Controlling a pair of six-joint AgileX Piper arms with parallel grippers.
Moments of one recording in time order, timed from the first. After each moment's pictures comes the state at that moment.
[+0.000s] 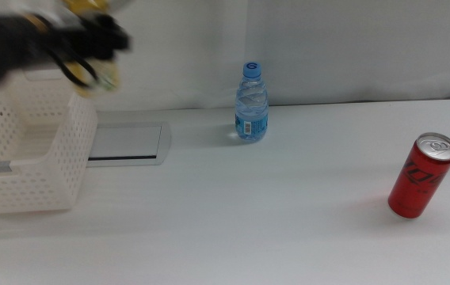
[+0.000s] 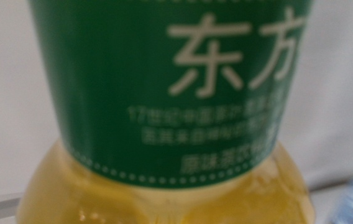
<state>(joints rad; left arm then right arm) -0.15 1.57 -1.24 0.05 0.18 -0.04 0.14 0.16 -0.06 -0.03 0.05 0.25</state>
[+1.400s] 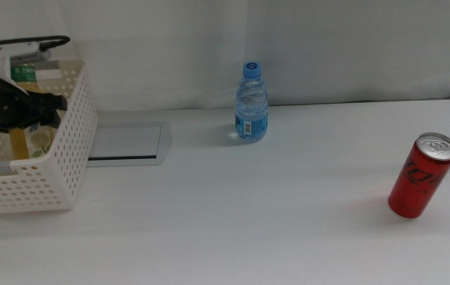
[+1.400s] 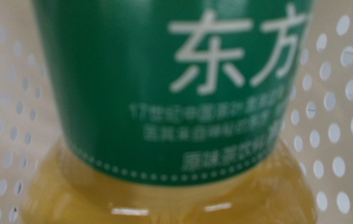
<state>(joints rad) 0.19 2.00 -1.52 -0.10 0.66 0.09 0.14 0.16 -0.06 -0.03 0.05 0.25</state>
